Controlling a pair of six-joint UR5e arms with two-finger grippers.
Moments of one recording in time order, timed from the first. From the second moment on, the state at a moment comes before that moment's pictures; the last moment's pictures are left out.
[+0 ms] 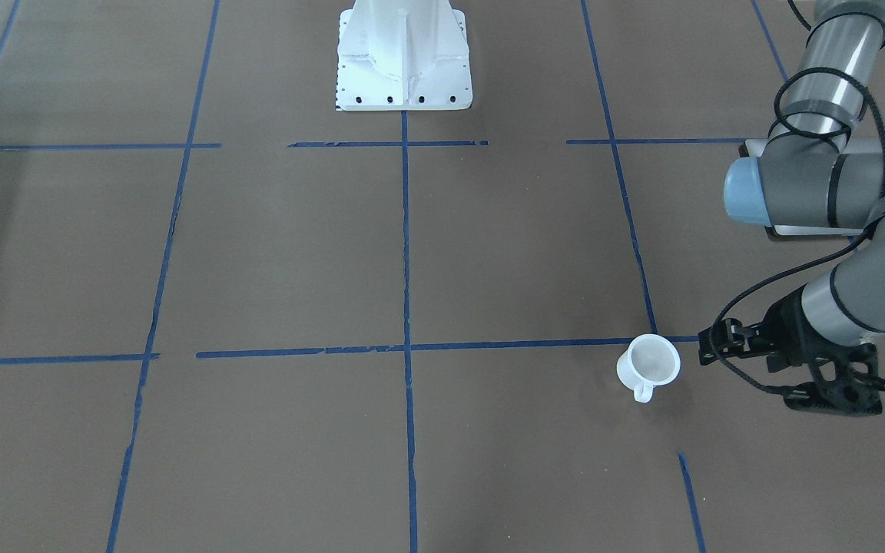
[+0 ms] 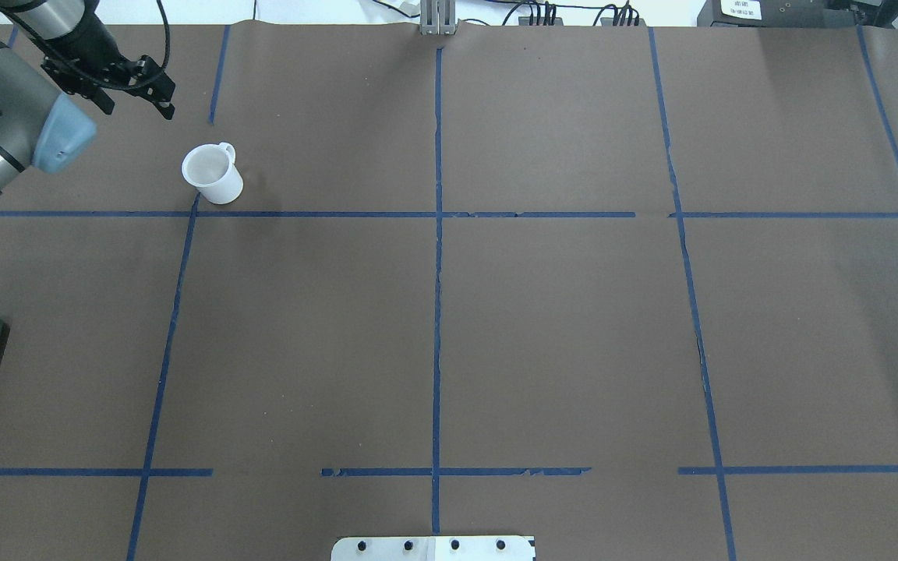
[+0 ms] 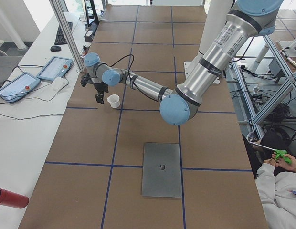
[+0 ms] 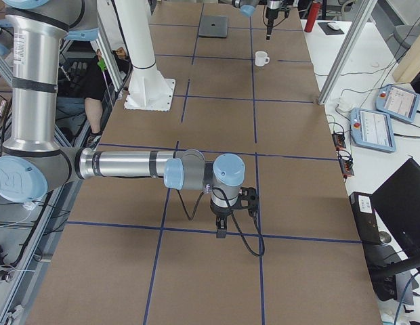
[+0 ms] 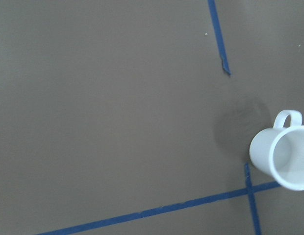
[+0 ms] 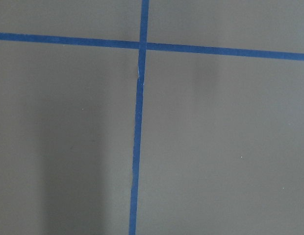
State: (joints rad) left arm -1.10 -2.21 -1.26 -1.76 -2.28 -0.56; right arm 1.54 -1.71 1.75 -1.64 2.28 -0.04
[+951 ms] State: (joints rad) left arm -0.96 -2.29 -1.04 -1.98 -2.20 -0.70; right arm 1.54 -1.71 1.75 -1.64 2.28 -0.04
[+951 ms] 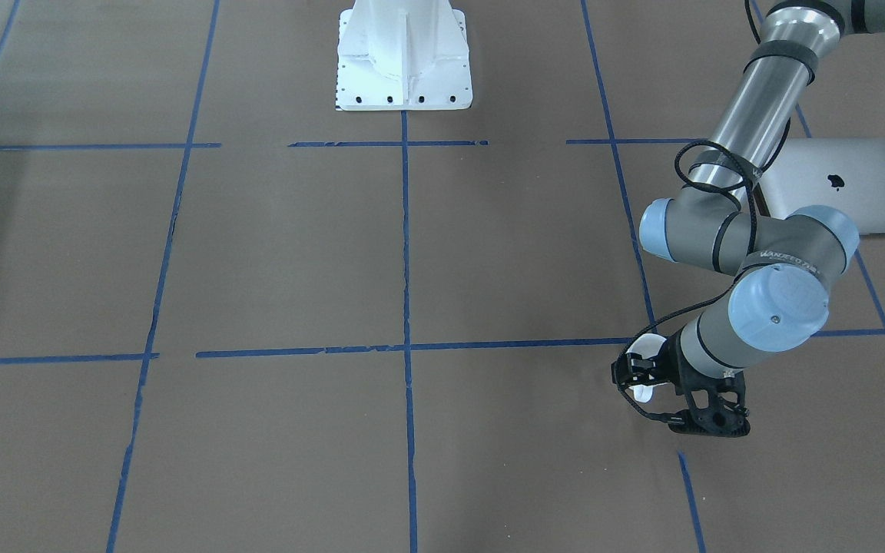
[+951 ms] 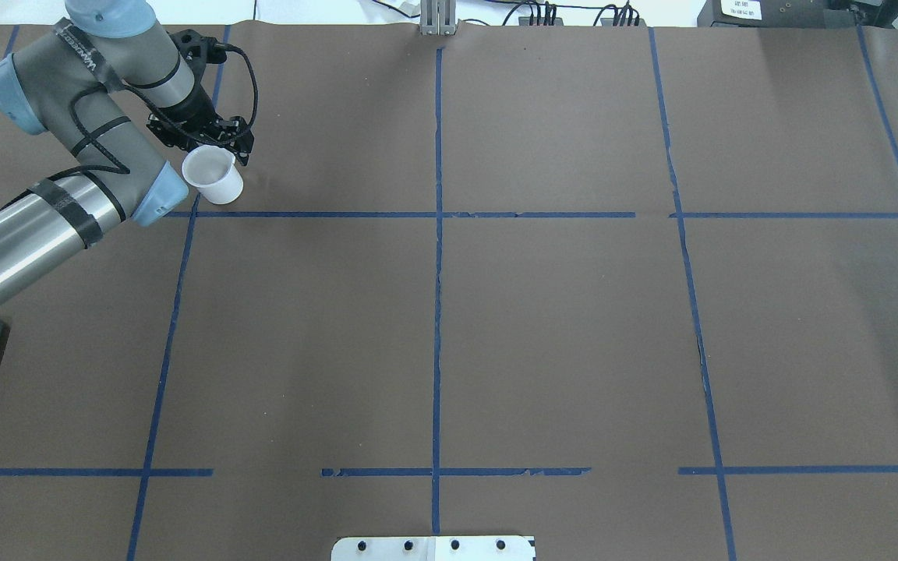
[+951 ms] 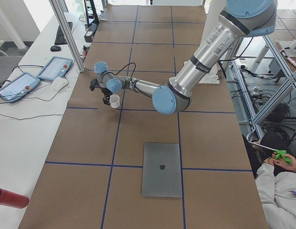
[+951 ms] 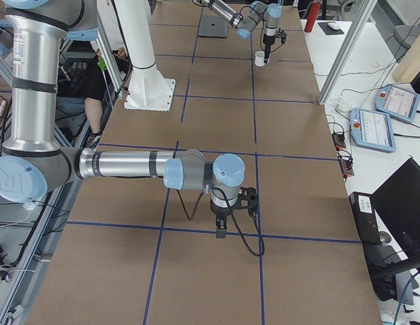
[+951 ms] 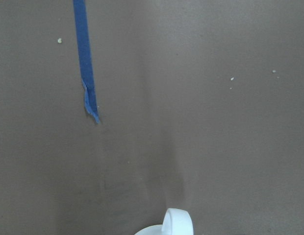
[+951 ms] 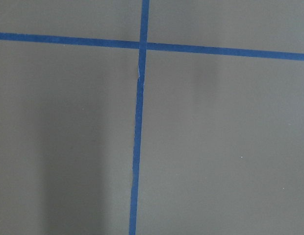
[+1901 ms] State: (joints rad) left arm -1.09 -2.25 -1.12 -1.82 -2.32 -0.69; right arm 1.54 -1.71 1.75 -1.64 2.28 -0.04
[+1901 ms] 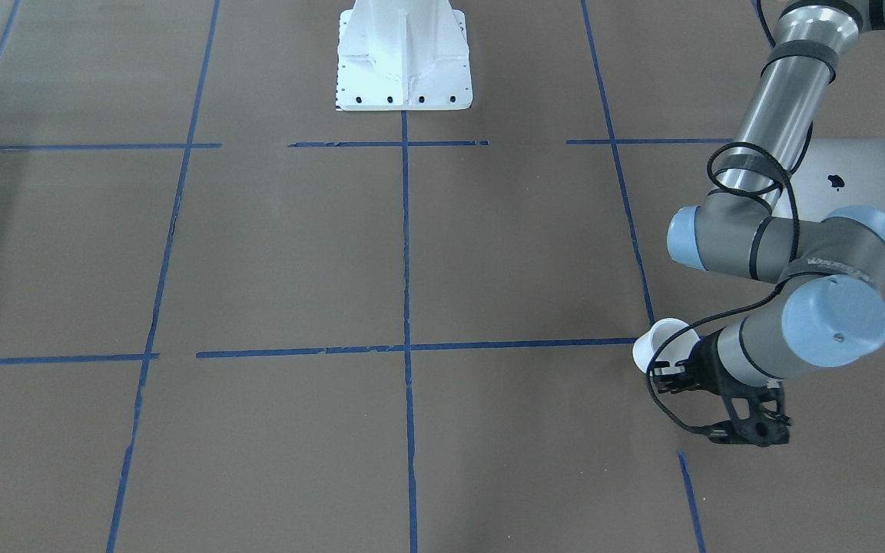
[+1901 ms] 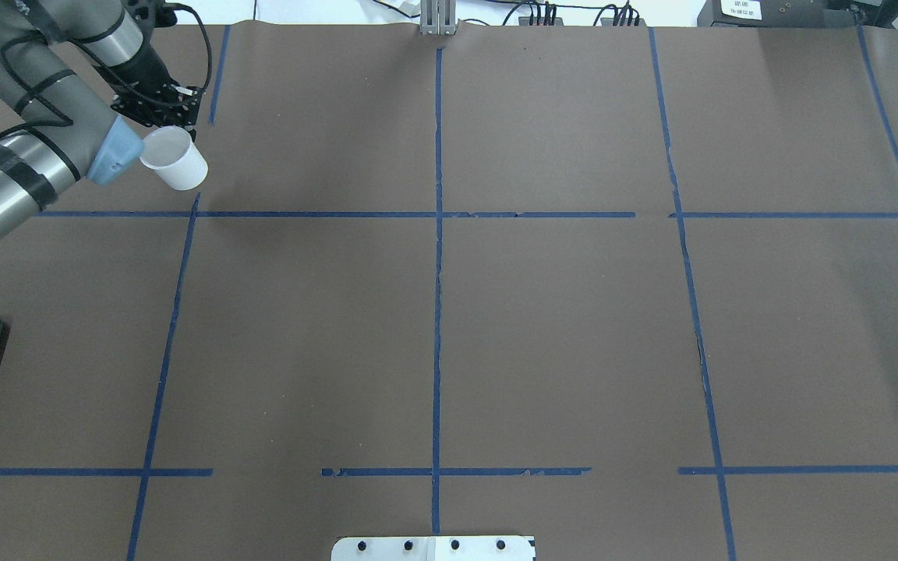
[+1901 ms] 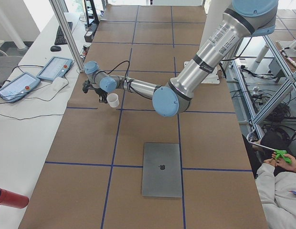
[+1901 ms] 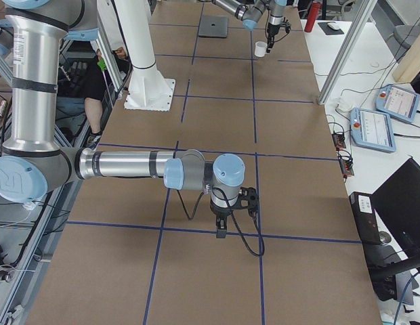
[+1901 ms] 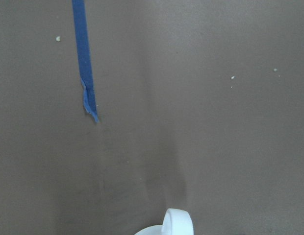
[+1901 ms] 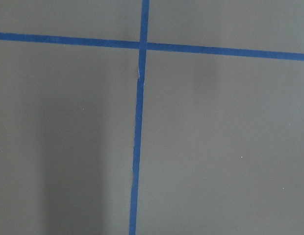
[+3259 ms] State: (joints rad) left arm -1.31 -1.40 -1.84 -1.64 -2.35 -0.23; right arm 1.54 -1.71 1.75 -1.64 2.28 -0.04
